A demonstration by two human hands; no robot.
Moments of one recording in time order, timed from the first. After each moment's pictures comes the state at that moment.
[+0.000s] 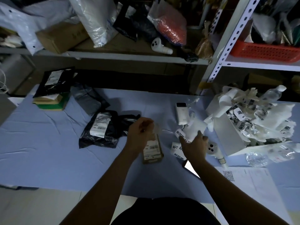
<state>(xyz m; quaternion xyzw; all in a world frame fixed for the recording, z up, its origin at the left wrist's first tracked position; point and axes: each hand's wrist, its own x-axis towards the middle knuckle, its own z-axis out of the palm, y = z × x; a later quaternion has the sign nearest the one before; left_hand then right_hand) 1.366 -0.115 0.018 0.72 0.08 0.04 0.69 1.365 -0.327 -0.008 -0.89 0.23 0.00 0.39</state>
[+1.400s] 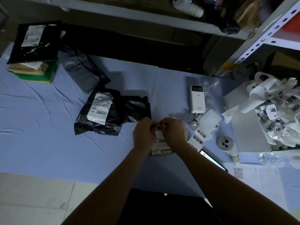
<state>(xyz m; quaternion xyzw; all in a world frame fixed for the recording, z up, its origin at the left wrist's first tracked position) 1.390 -0.099 -0.073 0.91 0.13 -0.01 0.40 1.427 -0.223 -0.054 -0.96 0.01 0.13 0.23</state>
